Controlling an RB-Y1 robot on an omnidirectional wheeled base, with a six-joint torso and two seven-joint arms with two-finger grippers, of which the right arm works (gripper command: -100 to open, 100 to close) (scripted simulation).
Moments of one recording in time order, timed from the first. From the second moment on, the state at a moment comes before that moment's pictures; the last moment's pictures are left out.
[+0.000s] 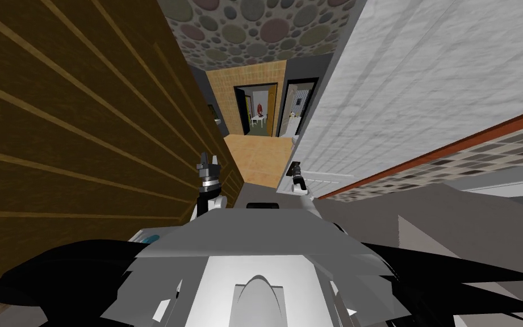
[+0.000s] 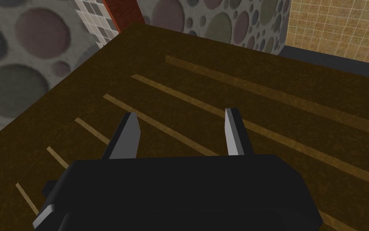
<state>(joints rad) -0.12 -0.17 -0.18 -1.10 -0.09 -0.33 -0.06</state>
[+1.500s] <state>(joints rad) -0.10 -0.26 -0.10 -1.09 -0.10 -0.35 -0.15</state>
